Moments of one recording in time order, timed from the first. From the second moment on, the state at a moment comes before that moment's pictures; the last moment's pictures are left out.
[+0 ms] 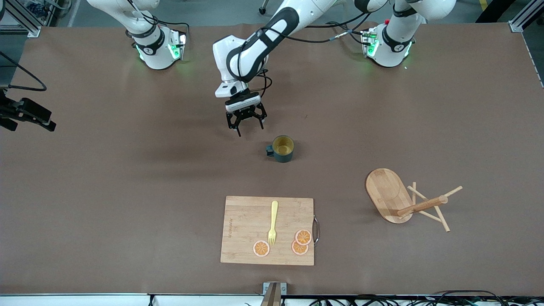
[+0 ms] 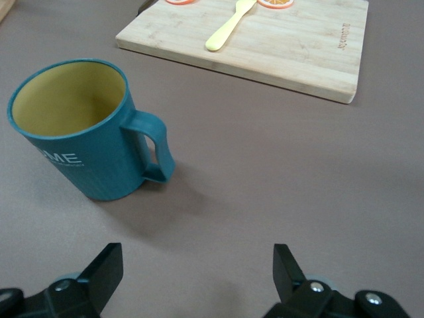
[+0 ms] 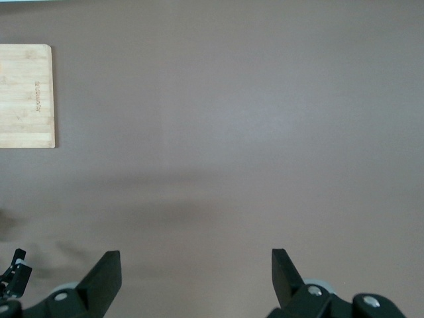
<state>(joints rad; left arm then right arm) -1.14 0.87 -0.08 -1.41 0.96 2.07 -2.09 -0.03 0.03 -0.03 -1.52 0.01 1.61 -0.03</state>
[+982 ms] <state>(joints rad) -1.17 0.96 -0.05 -1.43 1.31 1.96 -2.26 -0.05 0.01 -0.04 -1.57 0.01 1.64 -0.03</state>
